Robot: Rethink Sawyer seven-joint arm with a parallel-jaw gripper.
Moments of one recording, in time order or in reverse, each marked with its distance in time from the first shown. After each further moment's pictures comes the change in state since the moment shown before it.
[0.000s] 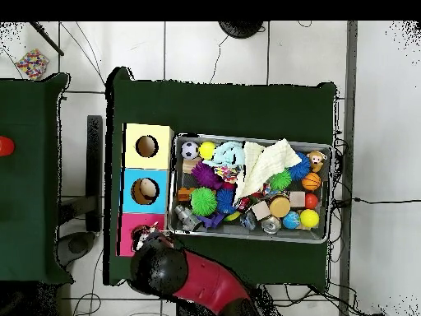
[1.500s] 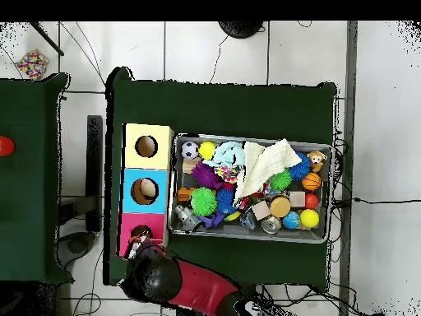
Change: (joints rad) arm -0.101 0.091 0.194 0.110 0.002 -0.187 0.088
